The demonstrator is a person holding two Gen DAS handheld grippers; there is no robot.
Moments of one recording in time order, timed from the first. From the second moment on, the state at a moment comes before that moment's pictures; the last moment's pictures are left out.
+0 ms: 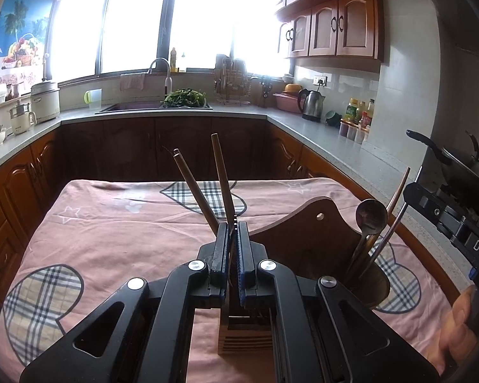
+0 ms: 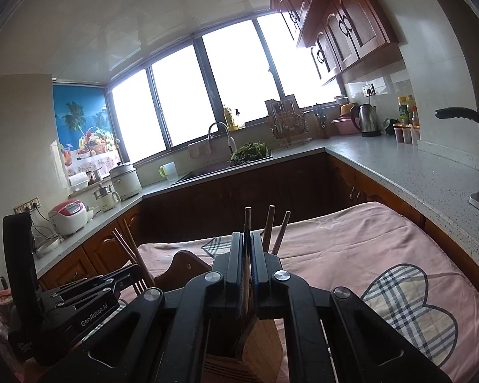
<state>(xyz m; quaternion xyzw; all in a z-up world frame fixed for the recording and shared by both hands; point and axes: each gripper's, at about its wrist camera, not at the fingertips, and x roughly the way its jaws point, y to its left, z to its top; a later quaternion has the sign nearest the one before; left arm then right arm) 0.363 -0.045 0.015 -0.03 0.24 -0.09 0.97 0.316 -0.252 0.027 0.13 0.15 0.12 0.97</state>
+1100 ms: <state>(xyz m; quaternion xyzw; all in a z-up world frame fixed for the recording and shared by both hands) 0.319 -0.023 0.020 -0.03 0.25 -0.05 0.97 0.288 -0.274 0.031 0.16 0.14 0.12 0.97</state>
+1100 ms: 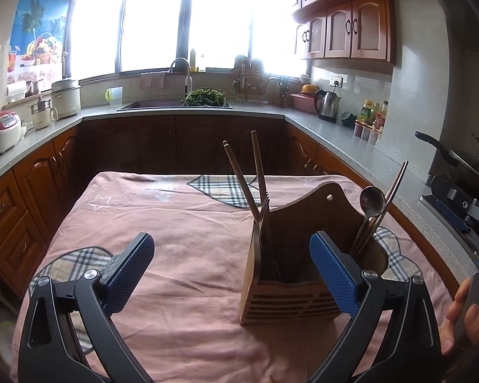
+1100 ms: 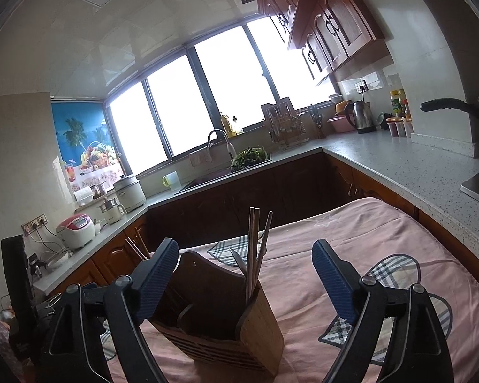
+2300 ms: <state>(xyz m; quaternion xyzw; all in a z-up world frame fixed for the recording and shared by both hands) 0.244 0.021 0.016 -0.08 0.26 -0.03 0.96 0.220 -0.253 0.030 0.14 0.17 0.15 0.96</state>
